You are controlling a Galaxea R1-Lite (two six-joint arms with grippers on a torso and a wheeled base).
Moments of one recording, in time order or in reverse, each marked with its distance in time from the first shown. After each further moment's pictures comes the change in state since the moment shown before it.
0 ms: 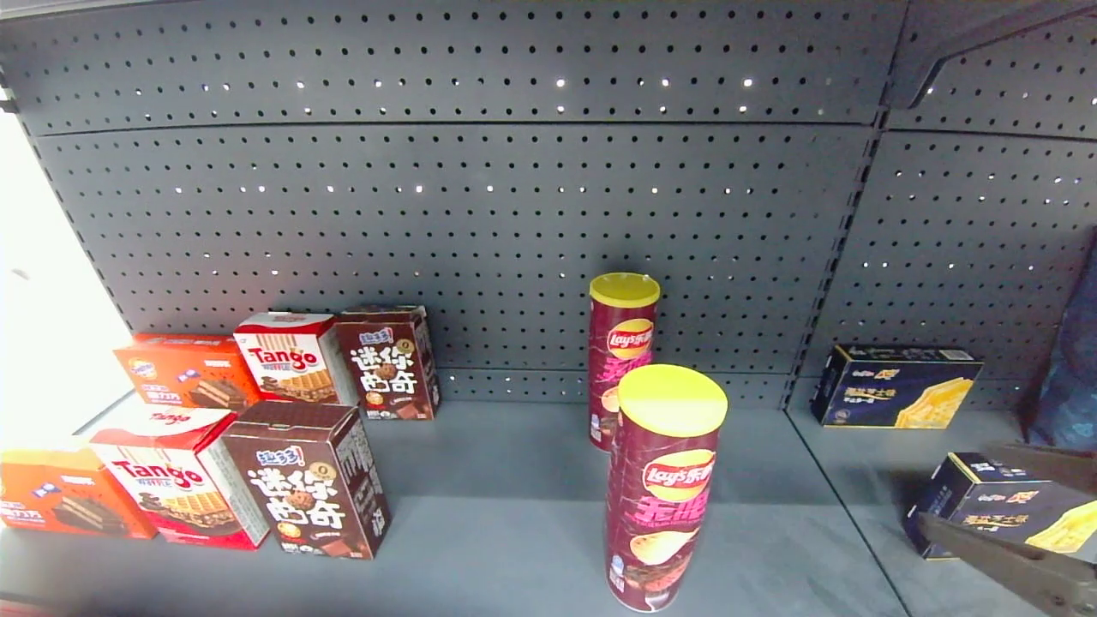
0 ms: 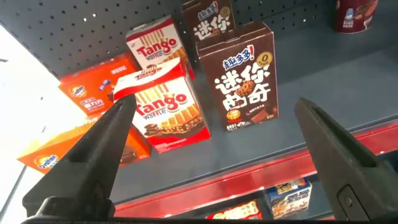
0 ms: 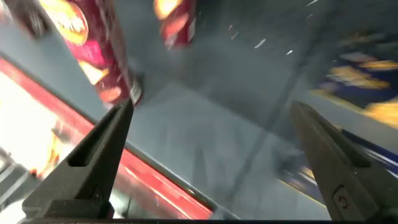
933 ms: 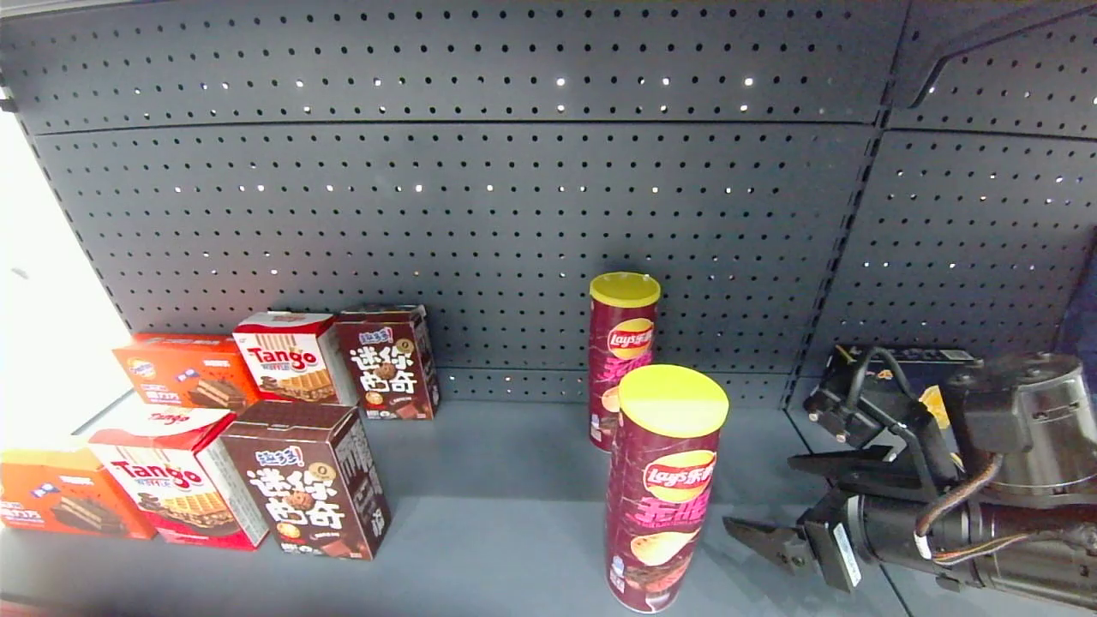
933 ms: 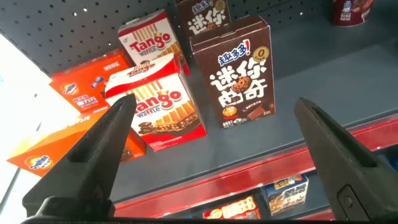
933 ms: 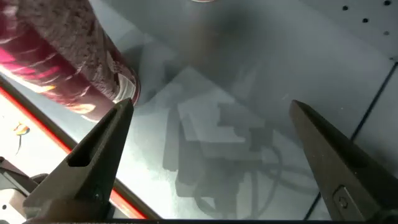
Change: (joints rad) left arm -0.008 0.023 0.004 0.000 -0.005 -0.008; right arm 0.133 0.486 -0.067 -0.187 -0.080 -0.003
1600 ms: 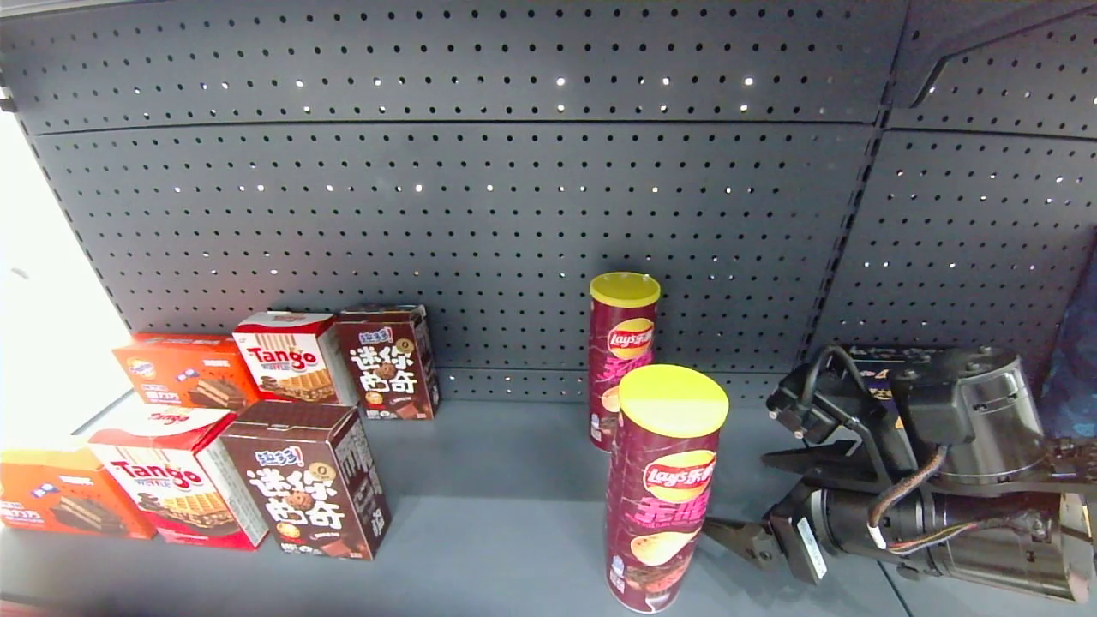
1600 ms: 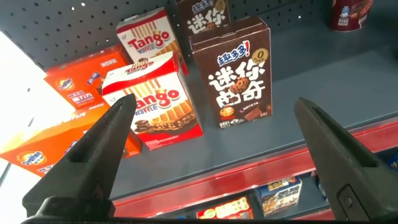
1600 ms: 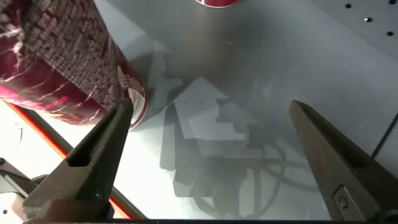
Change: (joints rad) left arm 0.001 0.001 0.000 -0.001 0.001 -0.036; right arm 0.035 0.066 -0.051 0.000 -0.005 -0.002
